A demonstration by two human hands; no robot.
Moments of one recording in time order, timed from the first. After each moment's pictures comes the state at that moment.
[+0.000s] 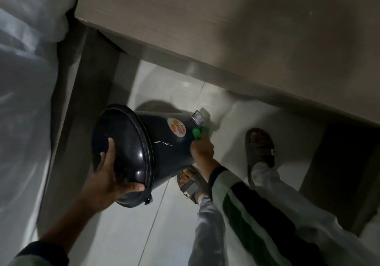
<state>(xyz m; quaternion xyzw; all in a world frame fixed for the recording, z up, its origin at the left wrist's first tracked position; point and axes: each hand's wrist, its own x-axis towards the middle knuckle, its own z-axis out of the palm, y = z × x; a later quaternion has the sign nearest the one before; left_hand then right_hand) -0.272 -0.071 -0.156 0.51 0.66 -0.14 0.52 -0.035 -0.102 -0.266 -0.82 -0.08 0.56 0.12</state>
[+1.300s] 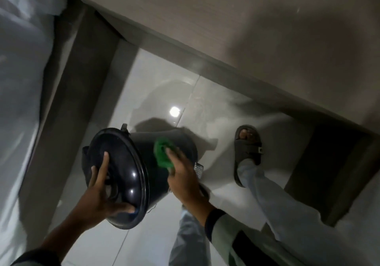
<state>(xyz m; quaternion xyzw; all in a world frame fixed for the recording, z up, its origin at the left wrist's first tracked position) -0.274 -0.172 -0.143 0.46 0.70 -0.15 0.53 -0.054 -0.210 -0.223 -0.70 -0.42 0.55 0.18</state>
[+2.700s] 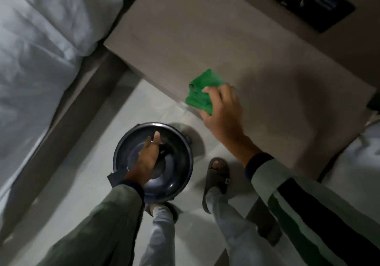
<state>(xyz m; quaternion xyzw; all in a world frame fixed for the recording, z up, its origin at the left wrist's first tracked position) -0.061 -0.068 -0.146 0.20 0.78 0.08 0.59 0.148 0.009 -0.087 -0.68 -0.70 0.08 0.20</state>
